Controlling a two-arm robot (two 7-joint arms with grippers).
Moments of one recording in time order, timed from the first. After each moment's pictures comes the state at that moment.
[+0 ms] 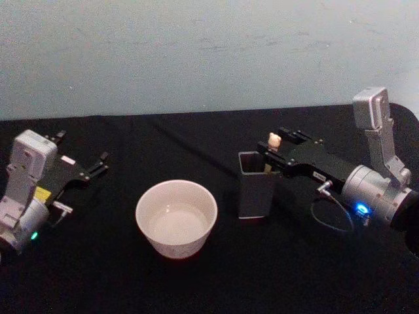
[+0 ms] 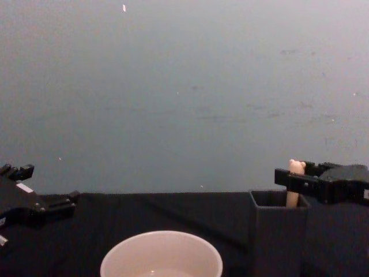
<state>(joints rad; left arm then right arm) -0.20 0.60 0.45 -1.41 -0.25 -0.12 0.03 0.27 0.46 -0.36 -1.44 0.48 0.08 0.45</state>
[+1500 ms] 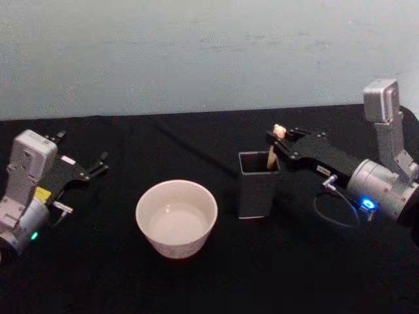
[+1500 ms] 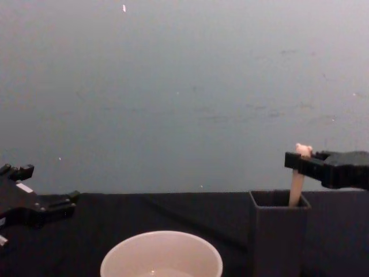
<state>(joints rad) -0.20 0.60 0.45 -1.41 -0.25 -0.12 0.03 0.26 0.47 -0.35 -1.47 0.52 0.08 0.47</state>
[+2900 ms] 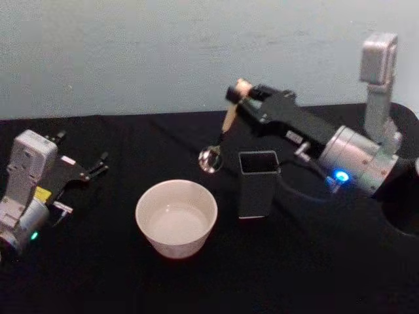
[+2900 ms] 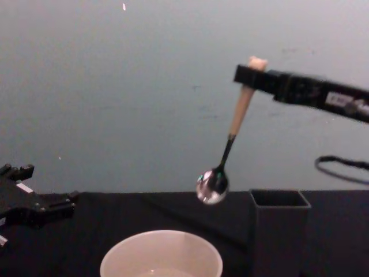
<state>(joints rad) -0.20 0.60 0.45 -1.41 -0.25 -0.12 0.03 0.33 0.44 -0.41 -1.59 0.65 0.05 0.50</state>
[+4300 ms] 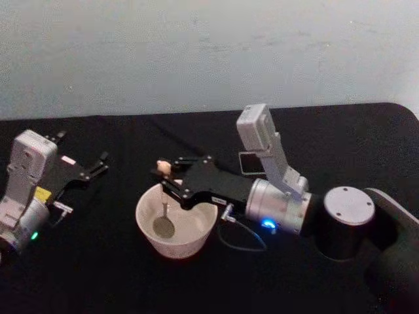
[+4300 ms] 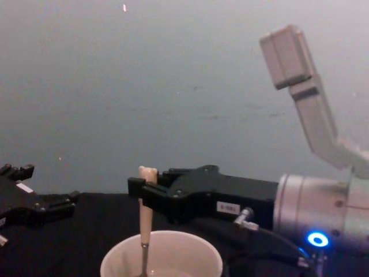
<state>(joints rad) -0.20 0.60 0.45 -1.41 -0.25 -0.12 0.03 0.40 0.32 -0.64 -1.40 0.43 0.02 0.57</state>
